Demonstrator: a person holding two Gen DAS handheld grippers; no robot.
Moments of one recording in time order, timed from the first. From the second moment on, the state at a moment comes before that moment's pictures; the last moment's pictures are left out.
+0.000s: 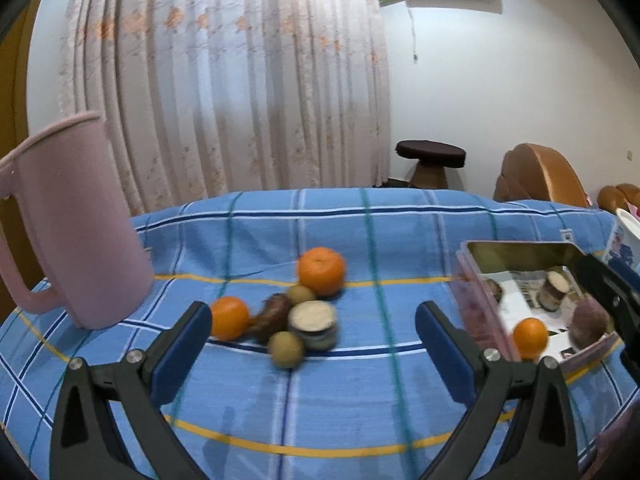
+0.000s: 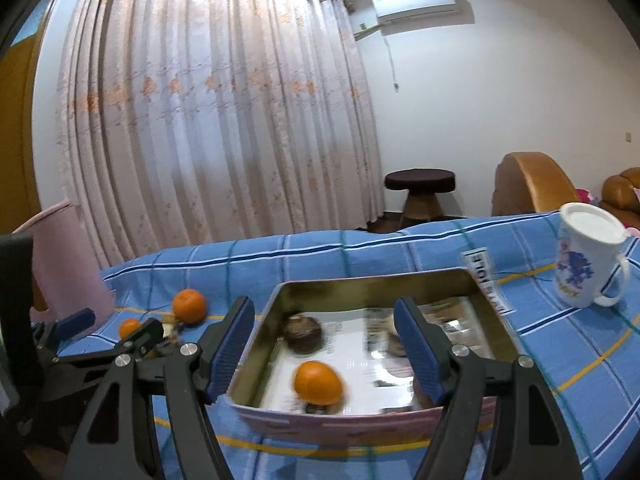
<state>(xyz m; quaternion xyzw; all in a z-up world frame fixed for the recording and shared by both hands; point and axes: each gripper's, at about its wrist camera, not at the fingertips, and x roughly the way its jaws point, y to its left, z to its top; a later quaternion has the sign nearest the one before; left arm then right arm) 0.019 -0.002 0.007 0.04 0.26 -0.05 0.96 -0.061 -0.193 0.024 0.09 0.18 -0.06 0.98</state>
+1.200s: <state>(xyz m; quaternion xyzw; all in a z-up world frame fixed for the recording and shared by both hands) 0.079 0.155 -0.004 -0.03 0.31 0.09 0.95 0.077 -0.028 -0.035 0.04 0.43 0.12 0.89</state>
